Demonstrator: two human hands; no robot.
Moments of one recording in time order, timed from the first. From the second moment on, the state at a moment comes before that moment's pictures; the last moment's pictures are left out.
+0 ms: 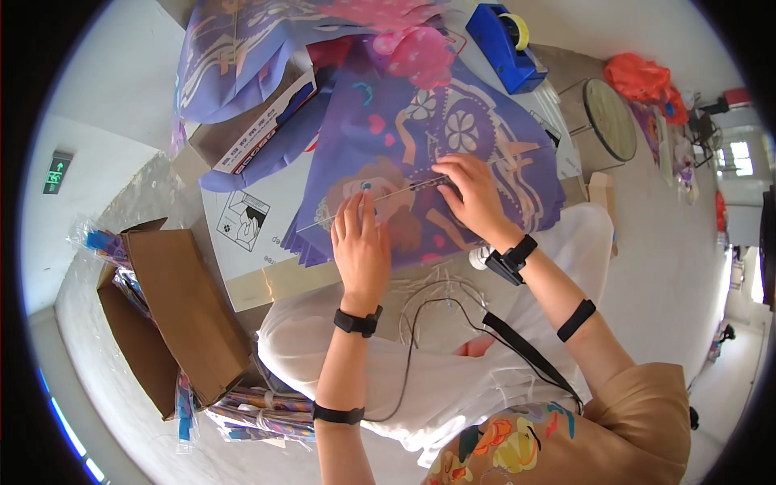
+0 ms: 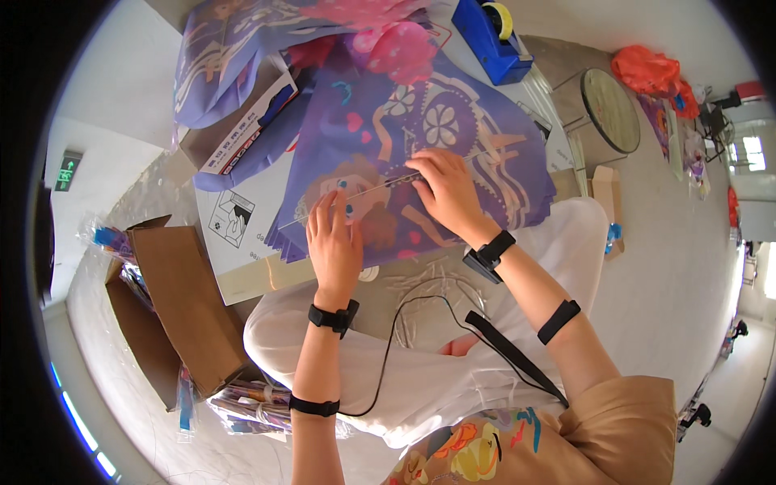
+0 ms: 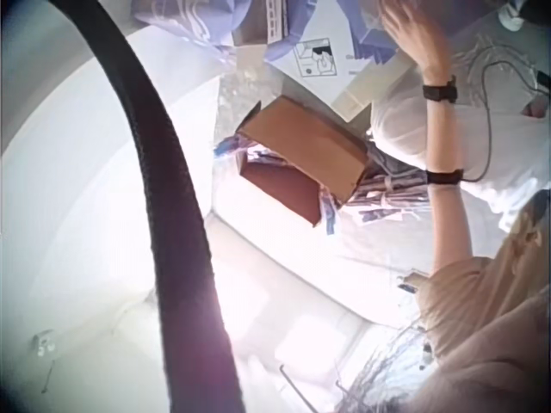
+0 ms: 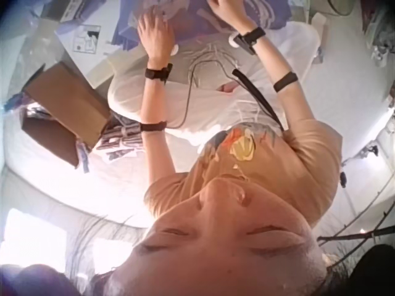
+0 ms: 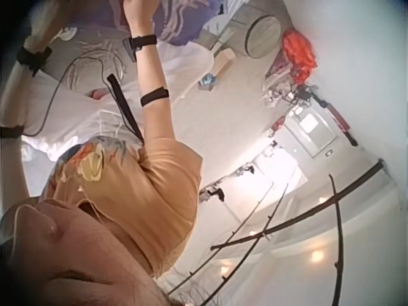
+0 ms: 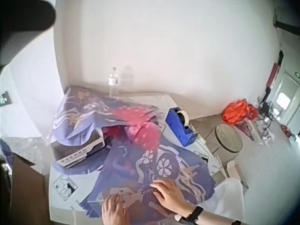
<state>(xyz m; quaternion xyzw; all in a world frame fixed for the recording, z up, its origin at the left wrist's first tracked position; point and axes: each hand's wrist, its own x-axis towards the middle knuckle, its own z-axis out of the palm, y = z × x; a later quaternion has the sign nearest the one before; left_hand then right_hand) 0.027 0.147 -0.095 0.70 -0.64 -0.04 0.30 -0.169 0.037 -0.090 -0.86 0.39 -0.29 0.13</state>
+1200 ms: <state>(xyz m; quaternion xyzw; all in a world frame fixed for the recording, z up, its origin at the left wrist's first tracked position) -0.125 0.169 0.169 -0.27 -0.28 -0.56 0.73 -0.318 -0.227 -0.050 -0.60 0.60 -0.35 0.40</state>
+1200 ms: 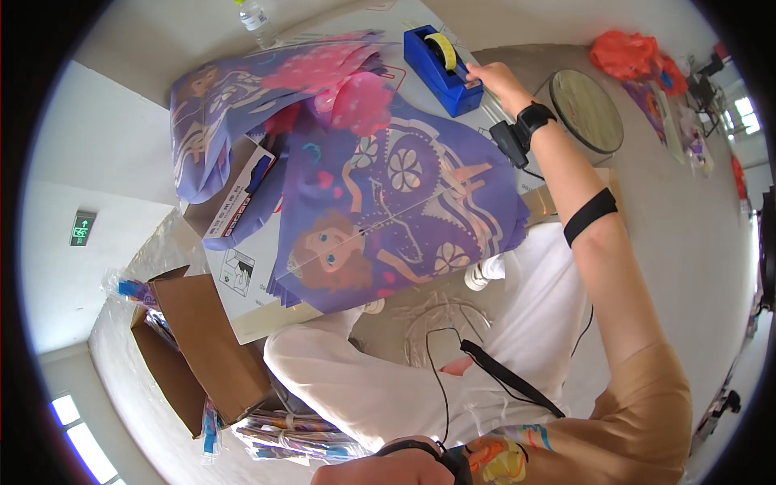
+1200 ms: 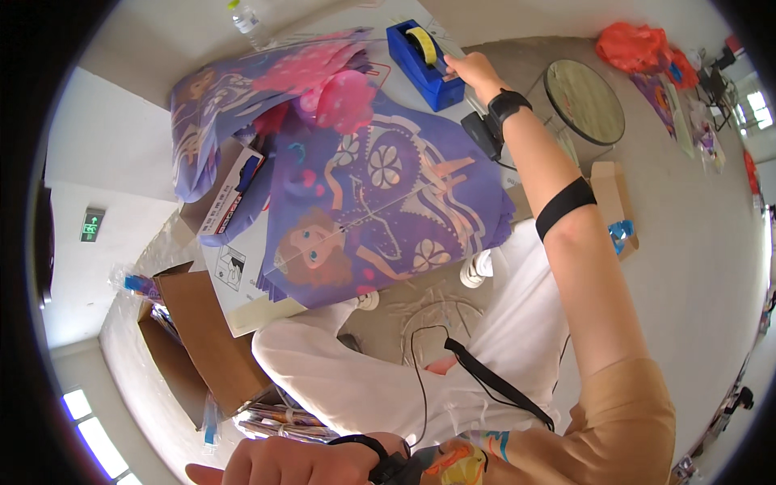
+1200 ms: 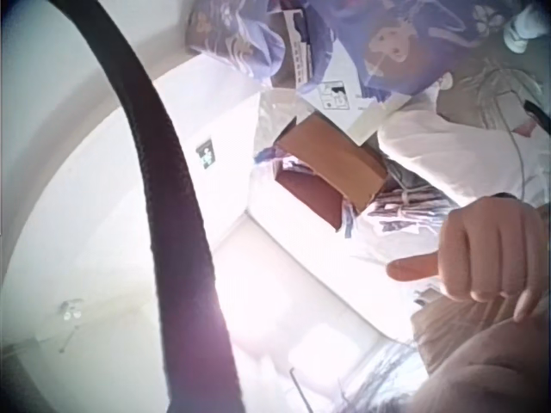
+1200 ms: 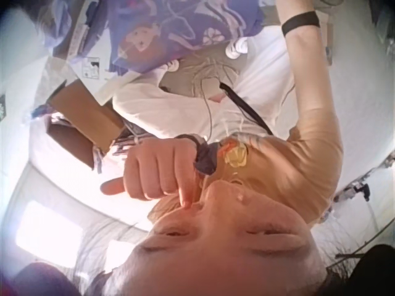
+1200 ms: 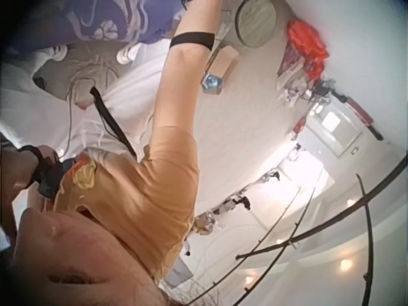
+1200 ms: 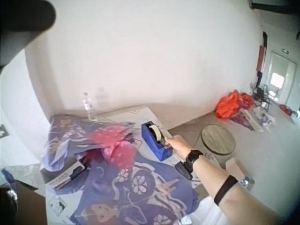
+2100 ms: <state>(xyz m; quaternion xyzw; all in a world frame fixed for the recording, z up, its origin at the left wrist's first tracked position) -0.144 0.161 0.178 -0.27 -0.30 -0.46 0.79 -0.301 -0.199 -0.017 -0.47 0.58 -0.50 0.44</state>
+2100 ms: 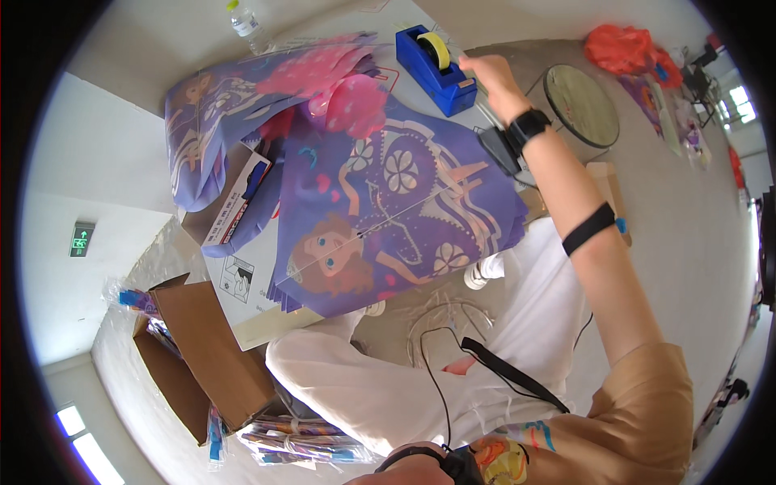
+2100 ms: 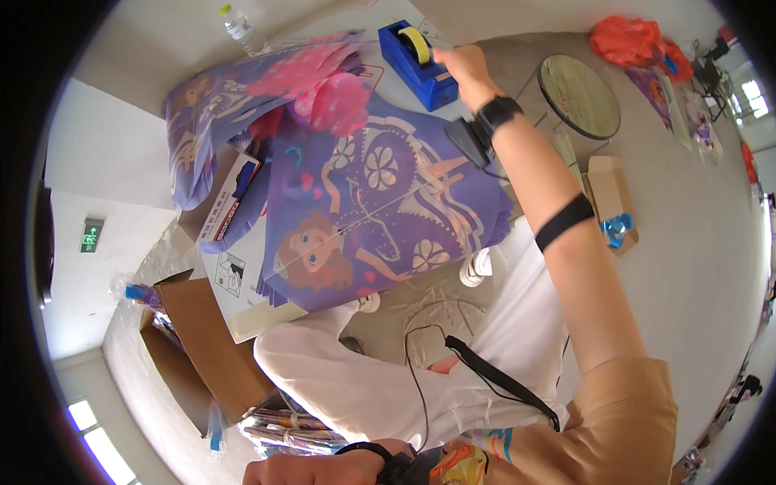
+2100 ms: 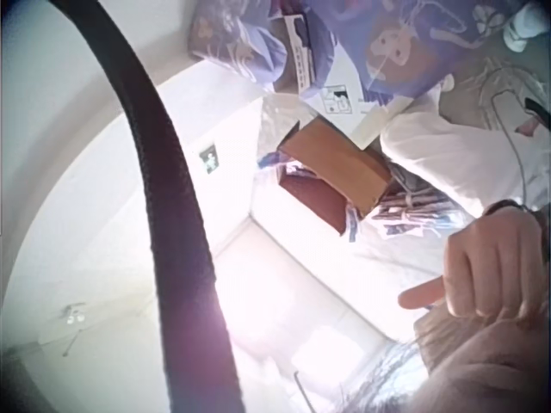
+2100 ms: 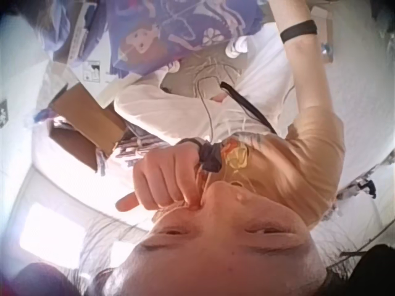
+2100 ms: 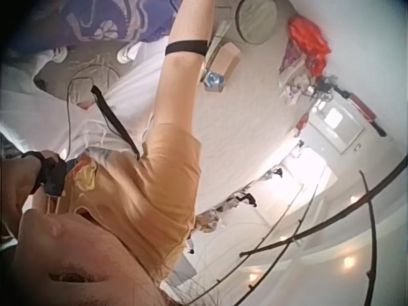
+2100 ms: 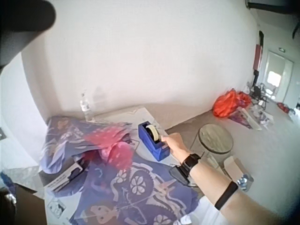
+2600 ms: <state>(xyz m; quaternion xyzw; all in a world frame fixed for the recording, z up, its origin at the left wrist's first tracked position) -0.194 0.210 0.216 -0.31 -0.32 -0.48 0.75 -0.412 0.104 0.025 -0.40 0.58 -0.50 0.51</state>
